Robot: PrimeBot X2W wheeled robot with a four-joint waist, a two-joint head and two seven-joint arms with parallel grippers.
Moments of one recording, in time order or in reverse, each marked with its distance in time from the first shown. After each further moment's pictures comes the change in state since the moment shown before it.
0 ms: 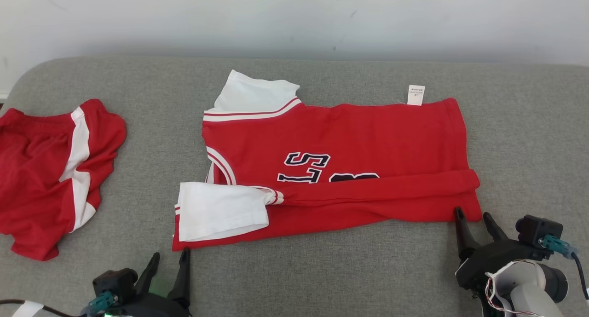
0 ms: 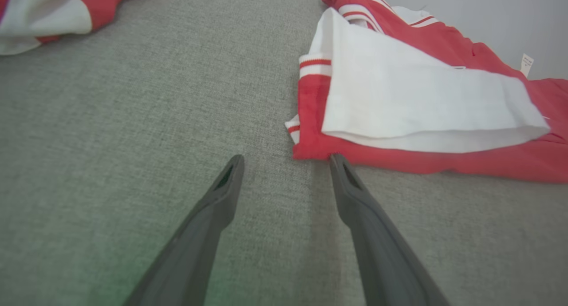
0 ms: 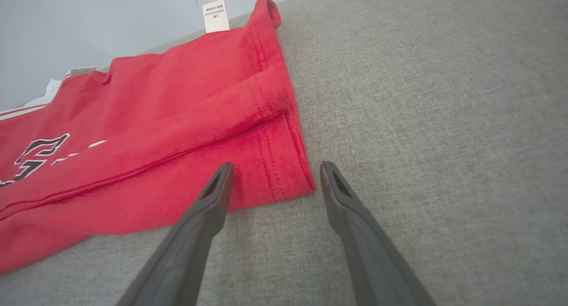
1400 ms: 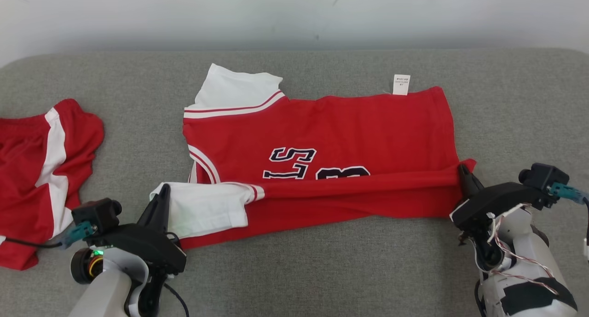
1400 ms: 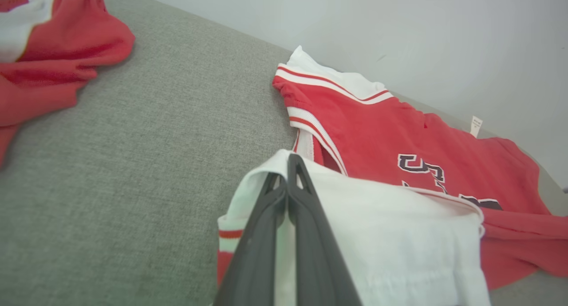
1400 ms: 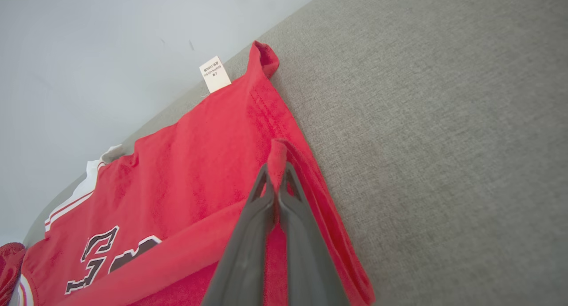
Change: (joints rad) left arm -0.199 0.058 -0.041 -0.062 -0.160 0.011 0.112; right arm -0.178 0.112 -0.194 -0.021 0.070 0.000 0.238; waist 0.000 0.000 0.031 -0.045
